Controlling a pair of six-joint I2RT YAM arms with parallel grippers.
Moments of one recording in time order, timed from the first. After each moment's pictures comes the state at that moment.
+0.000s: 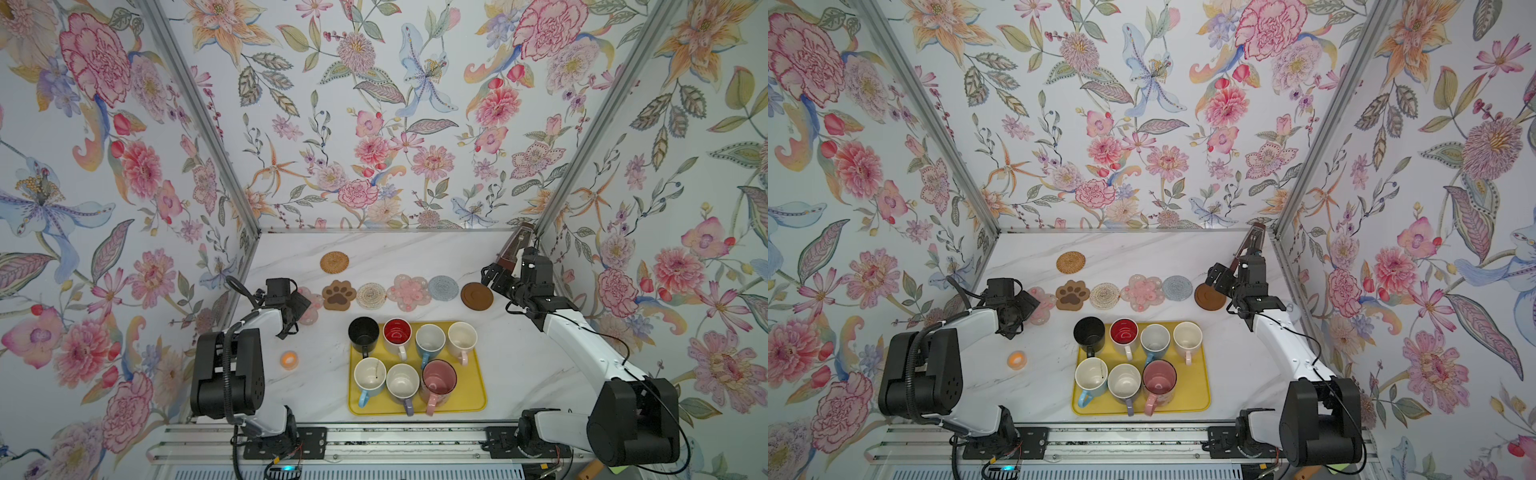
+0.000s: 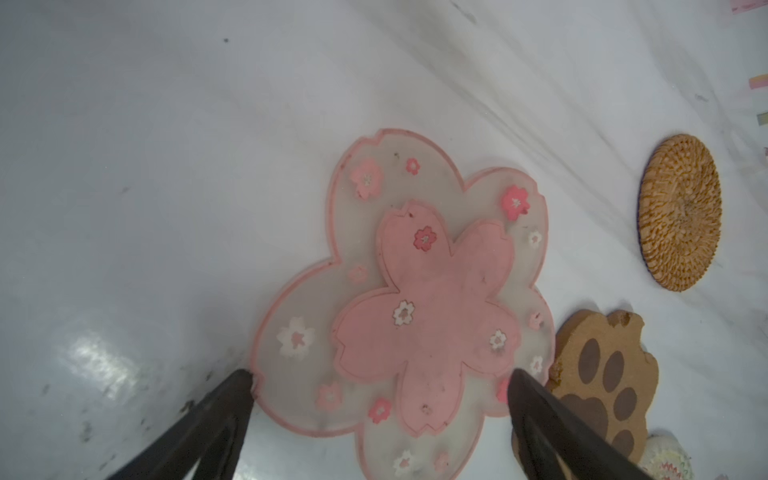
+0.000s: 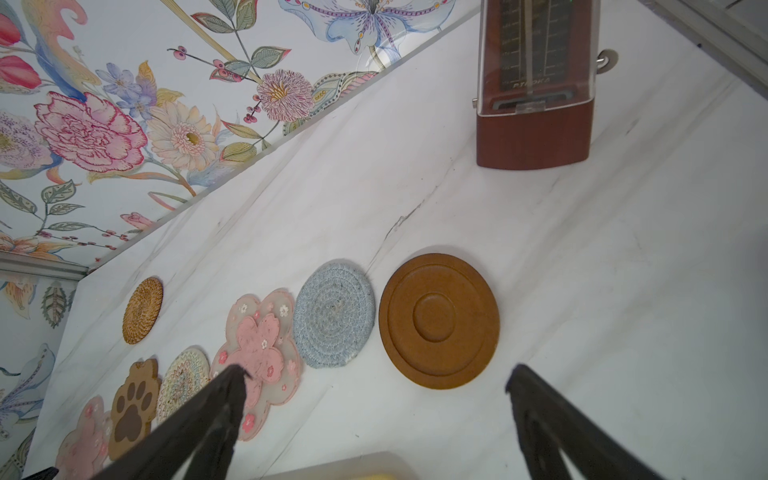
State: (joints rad) left arm 0.09 1.58 0.76 -0.17 -0.05 -0.86; right arm 0.09 1.29 0.88 -0.21 -0.07 0.53
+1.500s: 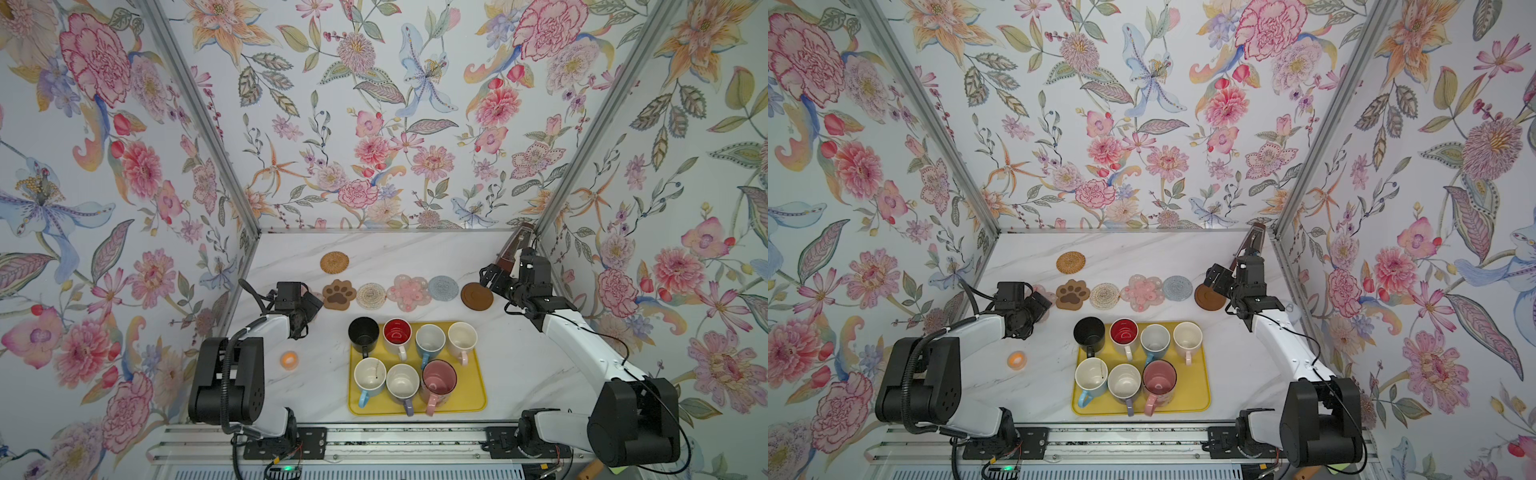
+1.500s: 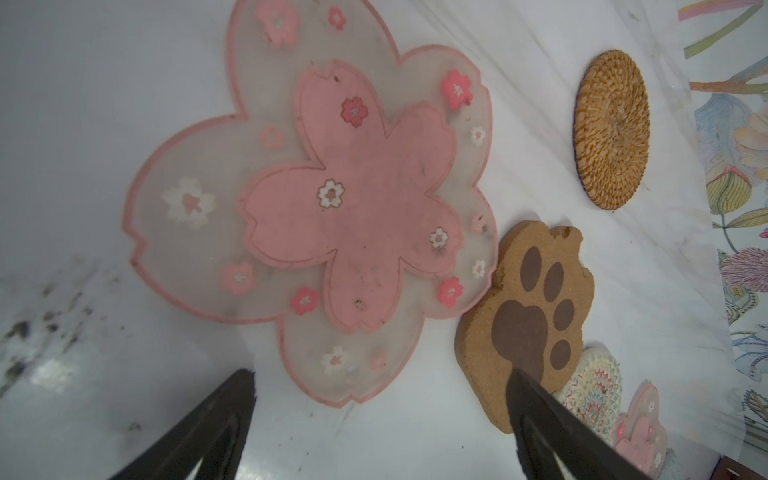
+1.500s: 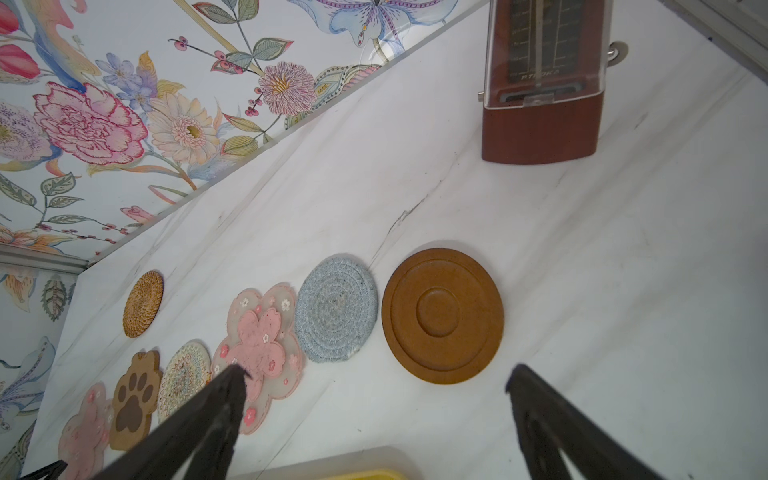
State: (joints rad) left arm -0.01 1.52 0.69 -0.11 0.03 -0.94; right arm 0.10 1.29 0.88 -0.22 -0.07 0.53
